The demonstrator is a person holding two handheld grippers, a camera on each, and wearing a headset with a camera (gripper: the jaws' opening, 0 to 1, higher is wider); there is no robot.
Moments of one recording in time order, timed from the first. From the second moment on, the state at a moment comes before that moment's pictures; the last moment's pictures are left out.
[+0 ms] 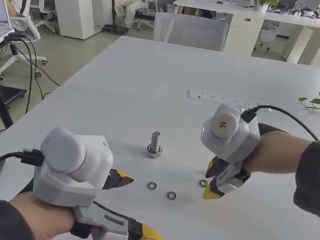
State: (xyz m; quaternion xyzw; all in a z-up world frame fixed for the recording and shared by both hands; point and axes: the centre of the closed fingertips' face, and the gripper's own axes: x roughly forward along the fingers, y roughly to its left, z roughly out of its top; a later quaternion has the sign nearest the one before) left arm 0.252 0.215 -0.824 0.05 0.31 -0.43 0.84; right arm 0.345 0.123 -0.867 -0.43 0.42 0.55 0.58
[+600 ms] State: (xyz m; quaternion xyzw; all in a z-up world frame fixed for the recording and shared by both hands) left arm 0.250 0.217 -0.823 0.05 0.31 -0.43 0.85; right arm 0.346 0.127 -0.875 -0.42 0.43 0.55 0.58
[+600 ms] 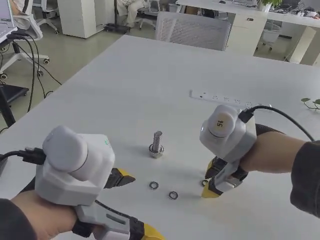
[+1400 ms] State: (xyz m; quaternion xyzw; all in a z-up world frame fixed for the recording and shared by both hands) left arm 0.247 0.218 -0.824 0.05 0.31 -0.43 0.85; right arm 0.336 0.125 -0.877 -0.43 0.43 0.55 0.56
